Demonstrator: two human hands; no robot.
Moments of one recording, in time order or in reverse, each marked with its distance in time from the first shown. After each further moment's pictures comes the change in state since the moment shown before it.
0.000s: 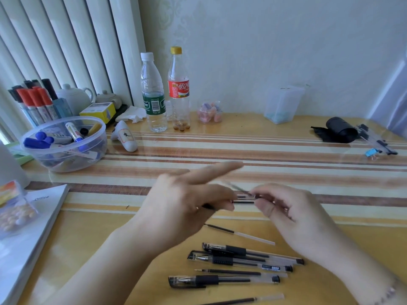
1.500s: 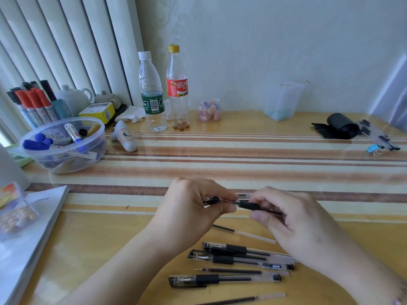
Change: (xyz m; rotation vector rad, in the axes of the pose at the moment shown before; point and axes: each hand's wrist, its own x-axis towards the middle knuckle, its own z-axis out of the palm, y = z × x) left_hand -0.003 0.007 0.024 -0.257 0.002 -0.443; right_hand -0.006 -0.011 -0.003 -0.162 -0.065 -0.112
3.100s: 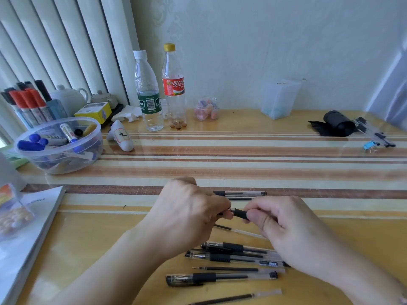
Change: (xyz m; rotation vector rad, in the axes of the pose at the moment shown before) left_hand 0.003 -0.002 -0.008 0.509 -0.177 0.425; right_hand -0.004 -0.008 0.003 0.153 -0.139 0.186
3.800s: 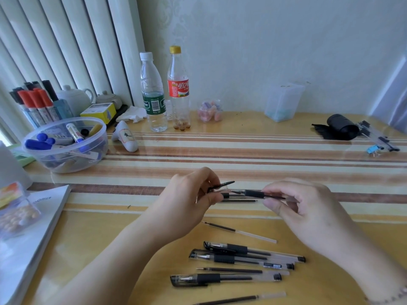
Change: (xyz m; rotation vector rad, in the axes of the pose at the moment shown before) left_hand 0.001 -0.013 0.004 -0.365 0.004 -0.440; right_hand 0.008 0.019 -0.017 -0.144 0.229 -0.016
